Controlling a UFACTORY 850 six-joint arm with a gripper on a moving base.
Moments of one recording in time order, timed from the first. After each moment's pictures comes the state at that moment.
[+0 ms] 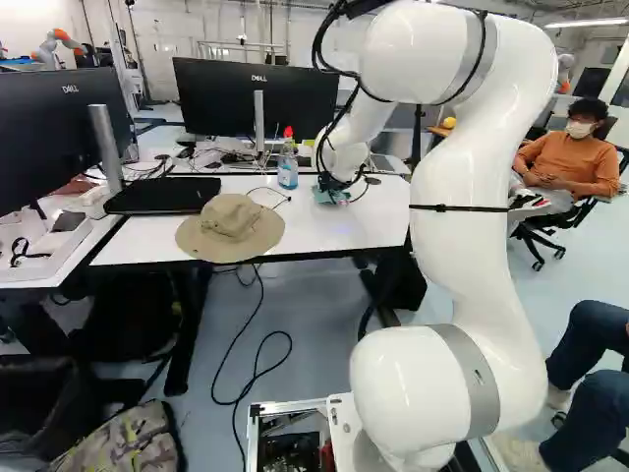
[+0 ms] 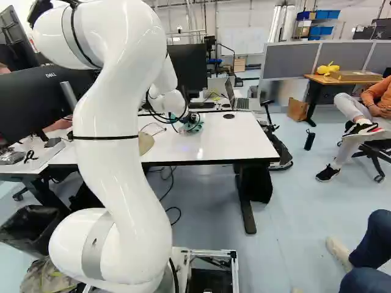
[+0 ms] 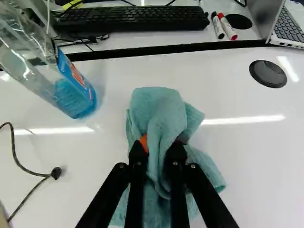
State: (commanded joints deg) arm 0.1 -28.0 -63.6 1.8 9.6 0.0
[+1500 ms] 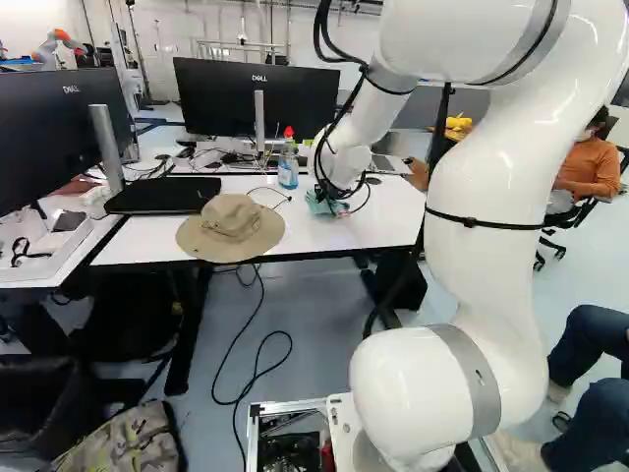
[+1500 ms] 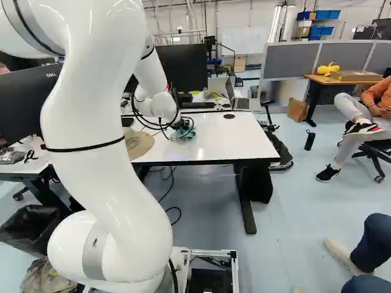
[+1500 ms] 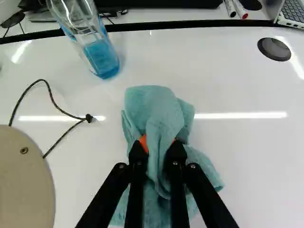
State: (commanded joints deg) arm 1.0 -17.5 -50.2 1.8 9.6 0.0
